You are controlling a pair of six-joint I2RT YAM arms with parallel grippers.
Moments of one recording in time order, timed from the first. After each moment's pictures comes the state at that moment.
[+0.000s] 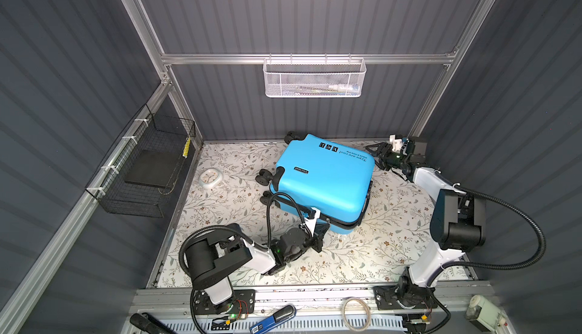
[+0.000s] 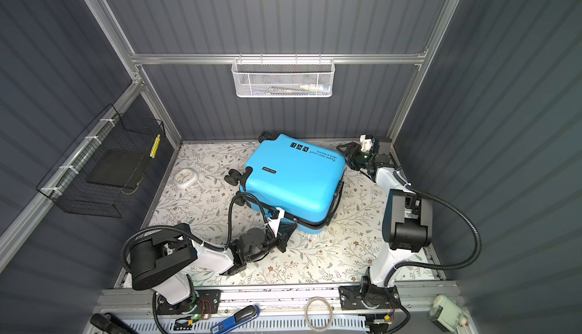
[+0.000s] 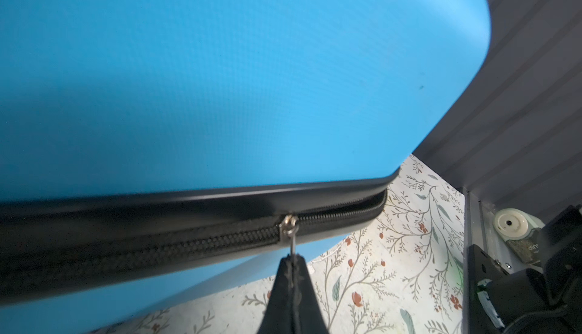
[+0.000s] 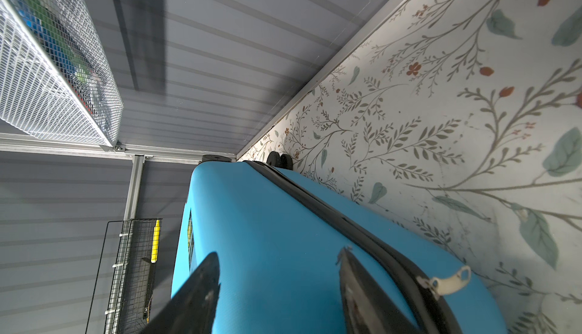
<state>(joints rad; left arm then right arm) -1.13 1.65 0.44 0.98 -0.14 -0.45 -0.12 1.79 1.24 0.05 -0.81 0.84</state>
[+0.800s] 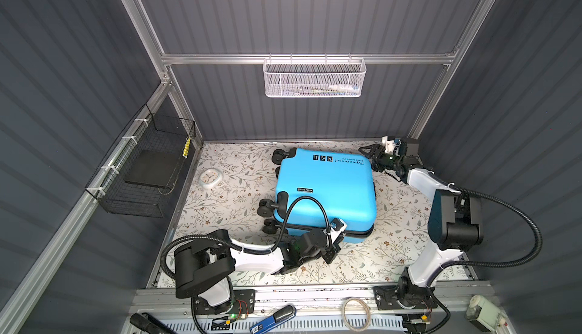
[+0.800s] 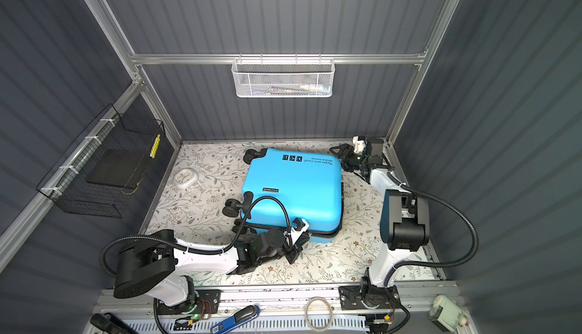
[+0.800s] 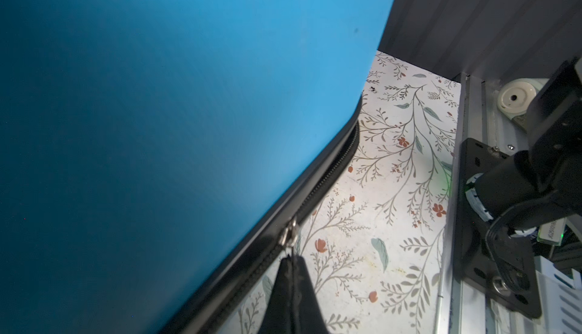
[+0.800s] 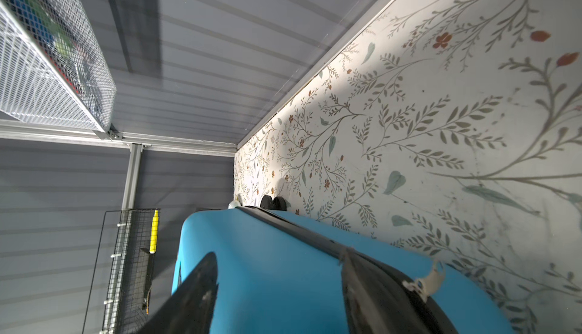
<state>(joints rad) -1.26 1.56 0.65 0.48 -0.13 -0.19 -0.07 1.79 1.21 0.07 -0.79 0.85</state>
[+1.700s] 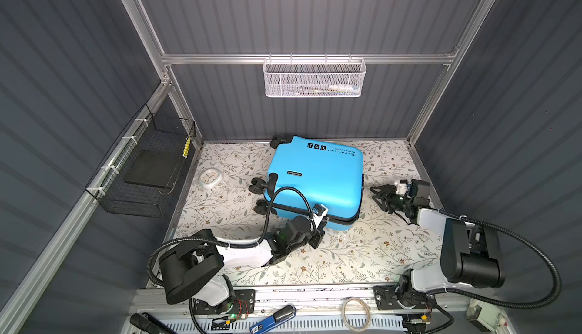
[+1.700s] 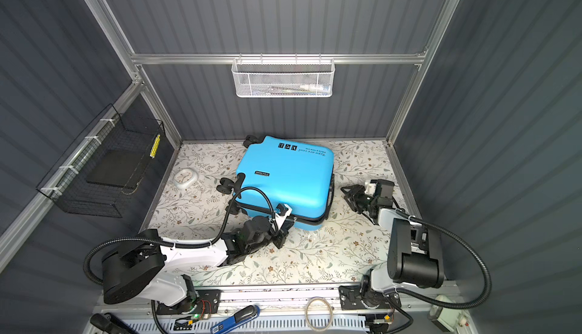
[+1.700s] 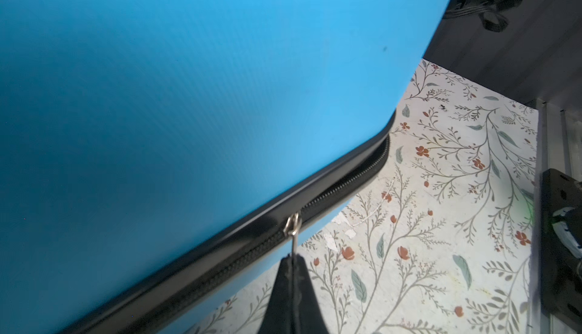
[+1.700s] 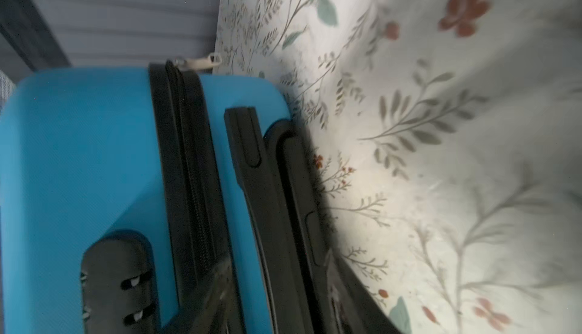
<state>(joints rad) -1.08 1.47 0.58 0.47 -0.11 -0.17 -0.17 1.49 0.59 0.20 -0.76 0.93</state>
